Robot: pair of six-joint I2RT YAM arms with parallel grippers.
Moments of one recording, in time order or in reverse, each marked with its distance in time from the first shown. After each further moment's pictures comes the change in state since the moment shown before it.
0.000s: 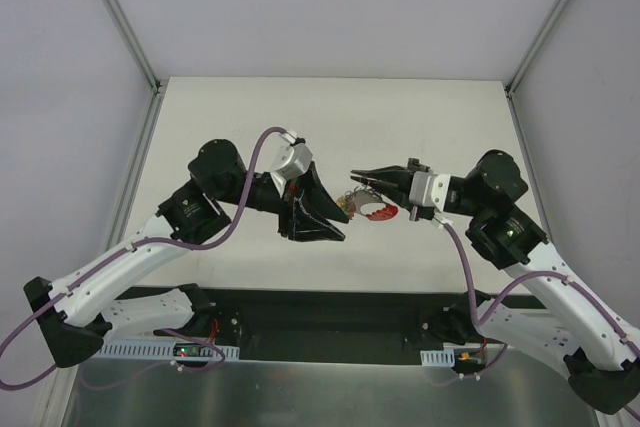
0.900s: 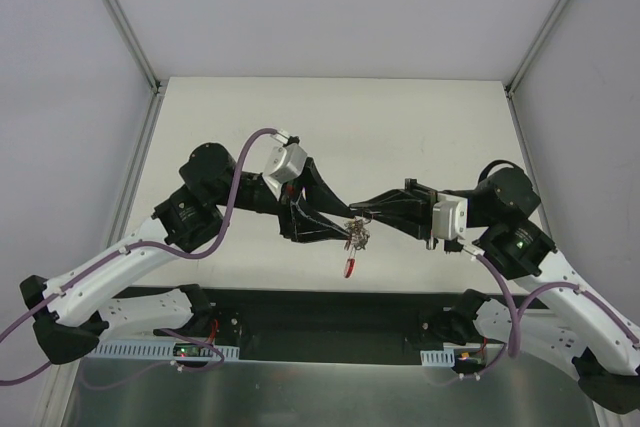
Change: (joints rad) left arm -0.066 -0.023 0.042 0.032 -0.118 0.035; right arm 0.092 -0.061 -0.002 0.012 -0.201 0.043
